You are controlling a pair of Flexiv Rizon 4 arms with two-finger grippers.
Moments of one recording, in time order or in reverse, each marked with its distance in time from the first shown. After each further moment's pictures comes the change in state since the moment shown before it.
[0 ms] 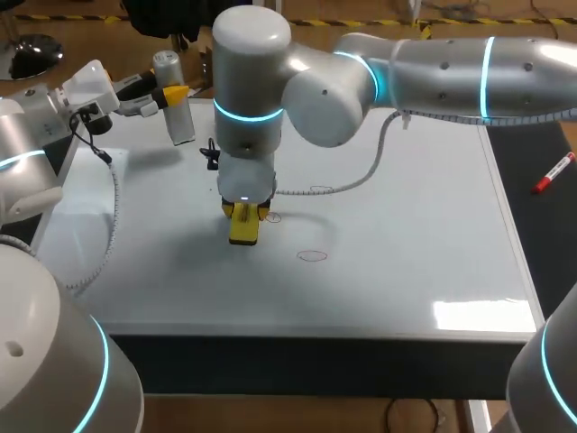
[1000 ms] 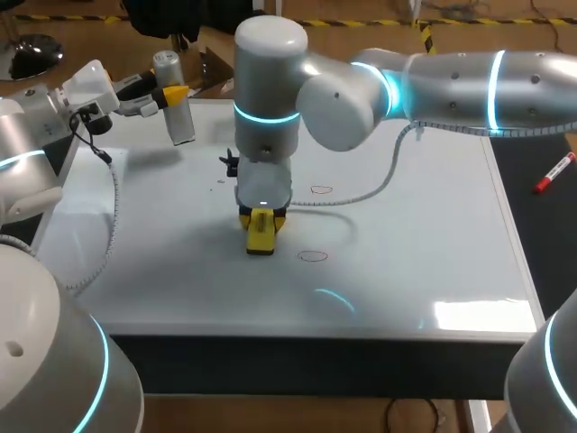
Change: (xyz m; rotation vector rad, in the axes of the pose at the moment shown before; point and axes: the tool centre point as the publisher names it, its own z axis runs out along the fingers) left arm 0.000 0.000 0.000 0.000 0.000 0.000; right arm 0.035 0.000 0.029 -0.099 0.026 -0.013
